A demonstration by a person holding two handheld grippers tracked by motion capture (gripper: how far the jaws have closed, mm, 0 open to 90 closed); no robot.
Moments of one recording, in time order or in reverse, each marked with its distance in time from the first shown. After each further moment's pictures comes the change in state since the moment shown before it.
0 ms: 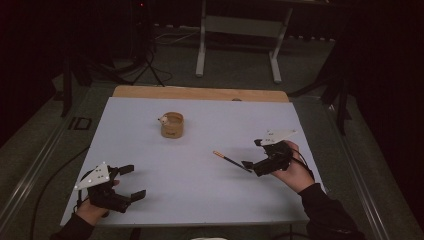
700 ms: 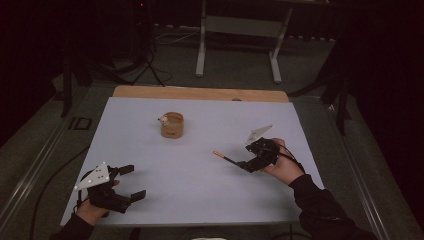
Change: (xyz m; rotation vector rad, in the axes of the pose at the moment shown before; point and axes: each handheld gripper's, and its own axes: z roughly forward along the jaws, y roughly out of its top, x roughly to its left) left arm -0.001 0.001 0.000 0.002 -0.004 0.008; right arm -0.007 0.008 0.040 0.247 0.020 -0.036
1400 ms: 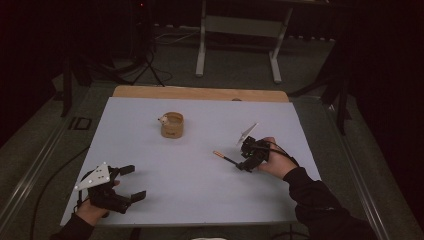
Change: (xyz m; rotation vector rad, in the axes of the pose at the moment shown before) left arm 0.000 0.000 0.000 0.002 -0.004 0.002; right arm -0.007 0.011 0.030 0.224 0.065 -0.017
